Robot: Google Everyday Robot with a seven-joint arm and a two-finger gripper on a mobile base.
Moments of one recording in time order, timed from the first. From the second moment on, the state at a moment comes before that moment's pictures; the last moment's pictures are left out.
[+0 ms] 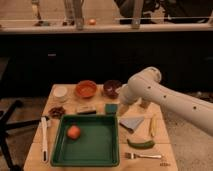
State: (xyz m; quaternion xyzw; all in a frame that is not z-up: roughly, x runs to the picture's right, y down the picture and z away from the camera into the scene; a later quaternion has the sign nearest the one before) arm 0.057 0.072 0.743 -0.19 -0.16 0.04 0.97
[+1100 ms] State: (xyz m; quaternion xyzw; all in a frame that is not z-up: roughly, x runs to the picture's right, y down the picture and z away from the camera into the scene) arm -0.038 0.058 0.828 -0.22 -0.18 0.00 0.96
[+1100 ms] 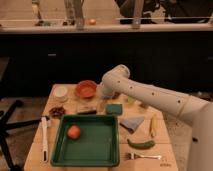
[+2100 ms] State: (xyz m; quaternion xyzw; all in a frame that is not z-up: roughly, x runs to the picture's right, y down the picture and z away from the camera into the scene) arm -0.062 0.071 0.871 -0.23 -0.18 0.00 0.96
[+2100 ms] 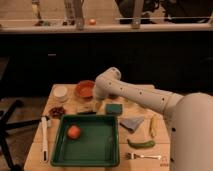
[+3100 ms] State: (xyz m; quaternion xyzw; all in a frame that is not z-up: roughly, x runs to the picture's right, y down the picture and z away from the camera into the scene) arm -0.085 0.112 0.906 -0.29 -0.20 -0.01 0.94
